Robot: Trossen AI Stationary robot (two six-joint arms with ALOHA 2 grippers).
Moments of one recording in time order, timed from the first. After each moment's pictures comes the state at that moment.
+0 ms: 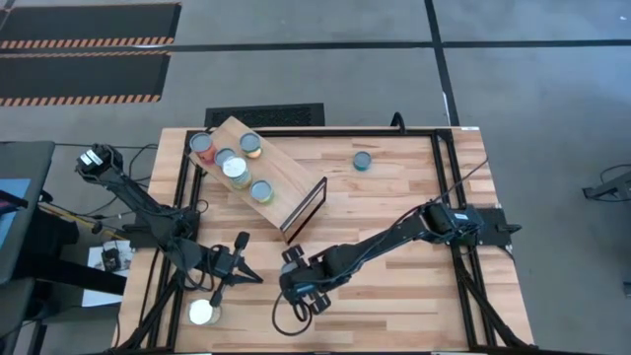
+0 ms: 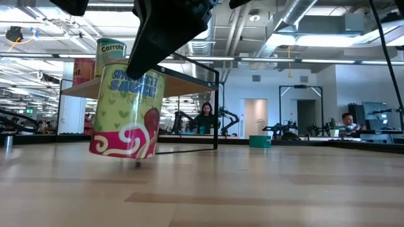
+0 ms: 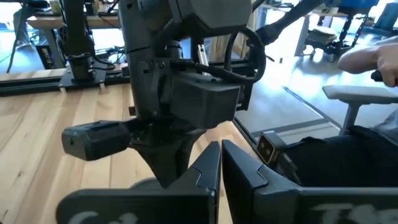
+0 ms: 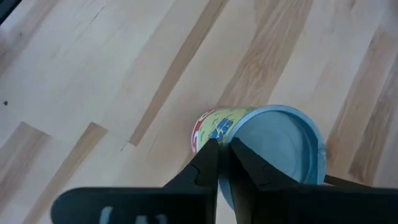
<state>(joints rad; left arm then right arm) -0.73 1.05 0.50 0.33 -0.38 -0.14 0.38 2.30 2.05 -0.80 0.16 -0.23</state>
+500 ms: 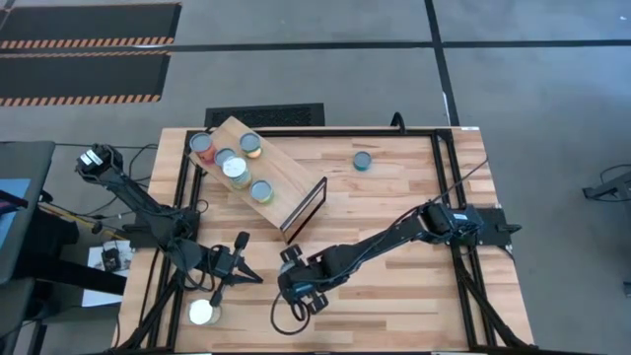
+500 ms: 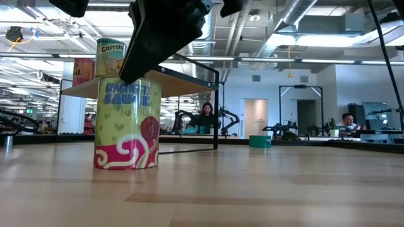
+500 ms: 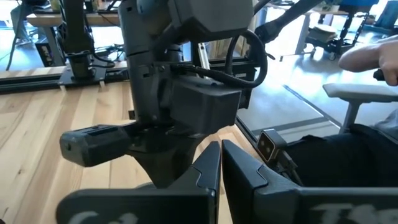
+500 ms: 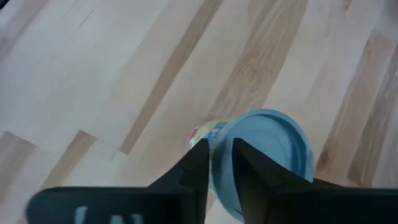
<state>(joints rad) -0.73 1.05 0.50 0.32 -0.38 -0.14 0.38 2.31 2.05 -0.77 0.16 -0.23</state>
